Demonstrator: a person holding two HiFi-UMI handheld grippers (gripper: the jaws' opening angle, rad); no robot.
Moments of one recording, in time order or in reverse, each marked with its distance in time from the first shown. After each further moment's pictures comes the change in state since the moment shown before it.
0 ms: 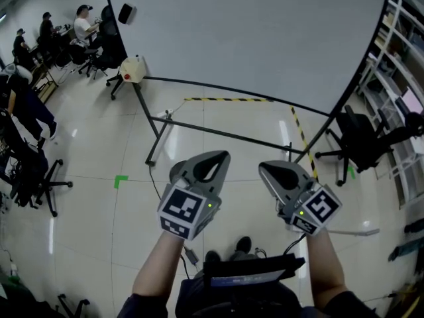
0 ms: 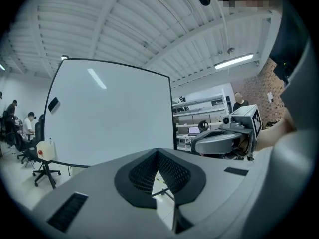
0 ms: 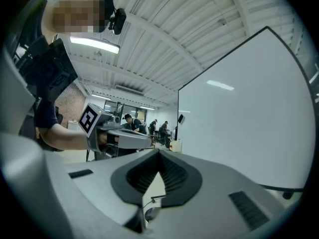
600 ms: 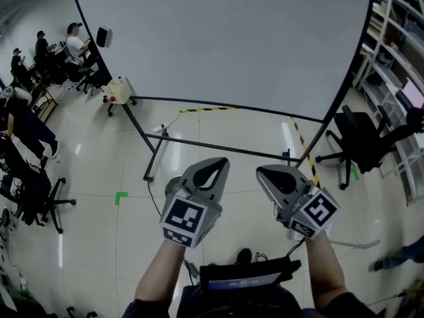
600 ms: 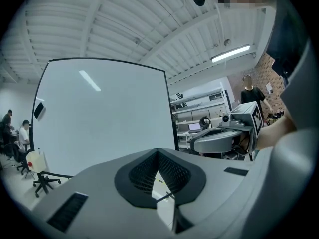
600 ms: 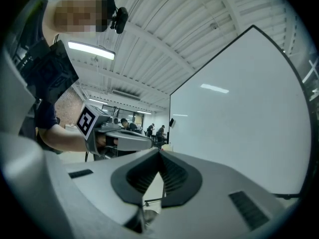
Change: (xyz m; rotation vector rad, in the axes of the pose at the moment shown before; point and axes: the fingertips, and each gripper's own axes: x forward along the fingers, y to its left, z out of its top) left arm 0.091 -0.020 0.015 0.064 0.016 0.001; right arm -0.026 -0.086 -0.006 0.022 -0.056 -0.013
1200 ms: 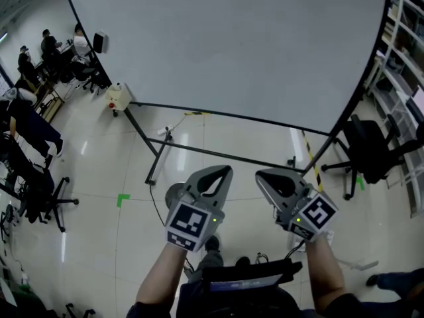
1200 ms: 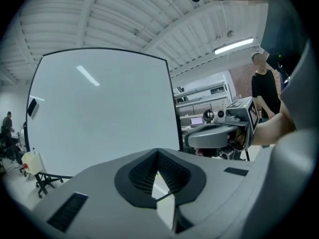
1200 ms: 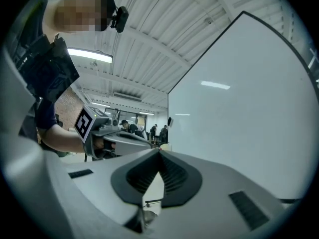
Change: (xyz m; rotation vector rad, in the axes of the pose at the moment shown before) left arm 0.064 0.013 -0.015 0.021 0.070 0.011; right arm 0.018 -0.064 -0.012 0.030 -0.011 0.048
